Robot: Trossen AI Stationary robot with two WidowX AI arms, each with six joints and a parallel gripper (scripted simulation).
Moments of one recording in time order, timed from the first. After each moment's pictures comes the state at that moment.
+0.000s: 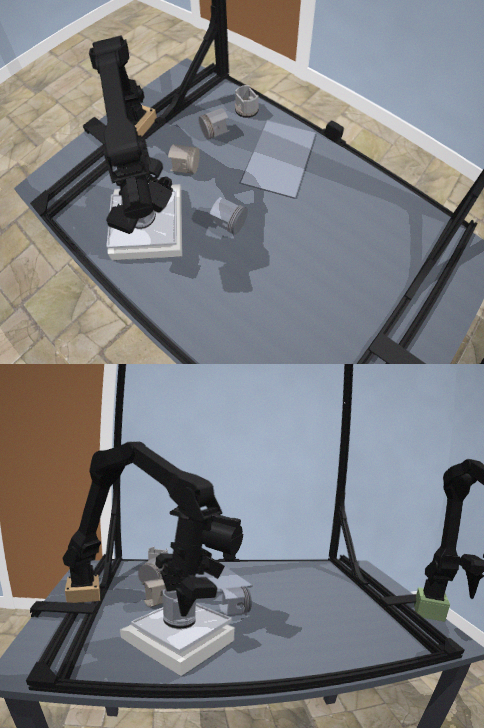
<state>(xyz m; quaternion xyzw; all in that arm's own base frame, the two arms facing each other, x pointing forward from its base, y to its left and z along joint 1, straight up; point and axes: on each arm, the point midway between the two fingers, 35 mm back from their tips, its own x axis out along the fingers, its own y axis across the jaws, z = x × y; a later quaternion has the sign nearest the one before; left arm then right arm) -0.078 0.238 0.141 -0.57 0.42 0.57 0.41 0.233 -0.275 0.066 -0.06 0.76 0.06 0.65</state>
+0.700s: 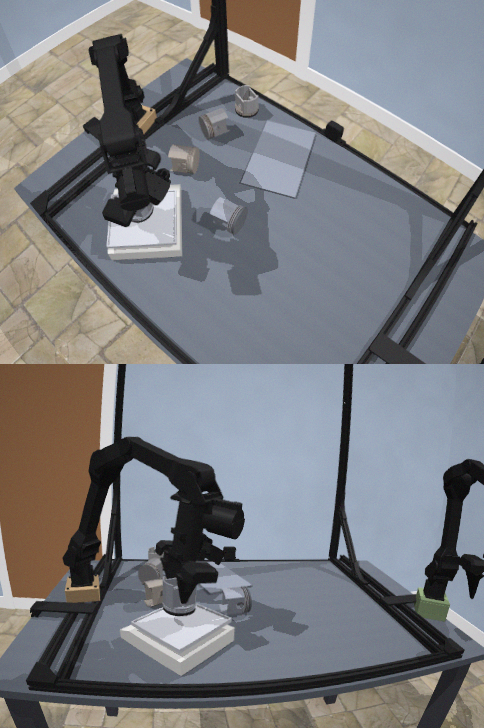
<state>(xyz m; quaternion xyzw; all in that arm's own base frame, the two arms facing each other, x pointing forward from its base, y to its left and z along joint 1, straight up) -0.078 0.238 0.141 -0.57 0.42 0.57 0.41 0.233 -0.276 0.097 -0.06 0.76 0.06 0.65</state>
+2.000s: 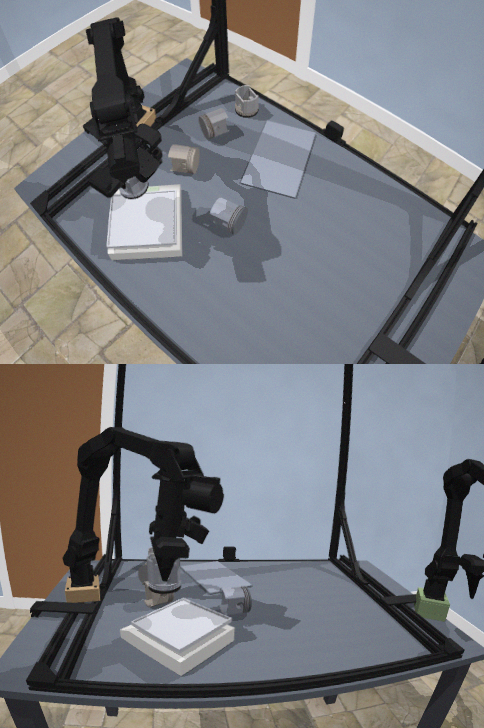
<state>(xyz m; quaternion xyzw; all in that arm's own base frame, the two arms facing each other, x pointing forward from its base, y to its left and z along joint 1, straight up) -0.078 0.238 0.141 -0.57 0.42 0.57 0.41 0.206 -0.245 0.137 0.02 0.75 -0.03 0.67</state>
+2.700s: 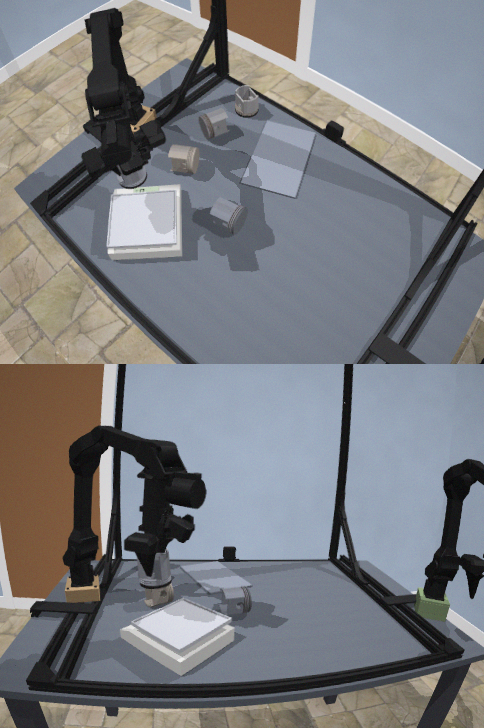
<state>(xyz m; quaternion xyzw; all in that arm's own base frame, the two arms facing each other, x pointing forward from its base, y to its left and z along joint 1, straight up) -0.078 0.238 0.141 -0.57 0.42 0.57 0.41 0.186 -0.224 0.139 0.19 0.70 -0.19 0.66</state>
